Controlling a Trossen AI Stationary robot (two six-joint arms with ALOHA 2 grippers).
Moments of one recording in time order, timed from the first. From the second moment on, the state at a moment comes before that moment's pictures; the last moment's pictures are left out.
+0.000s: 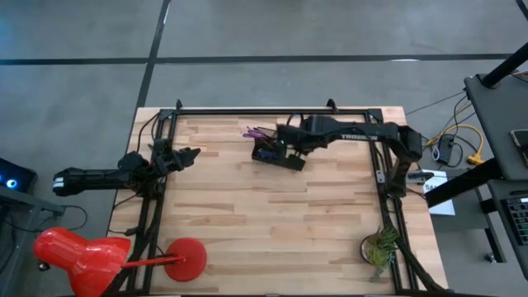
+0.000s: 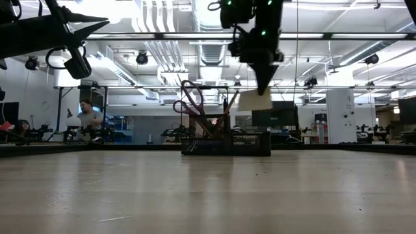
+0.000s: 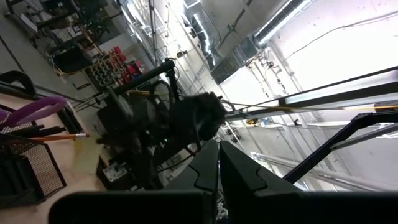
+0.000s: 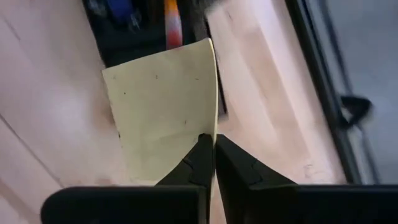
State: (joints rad) left arm 0.08 0.23 0.02 0.57 -0.19 -1.01; right arm -0.18 1.81 1.61 -1.25 0.39 0.31
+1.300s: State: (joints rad) left arm 0.08 0.20 0.02 0.57 -0.19 -1.00; right arm -0.31 2.02 1.61 -1.09 0.24 0.18
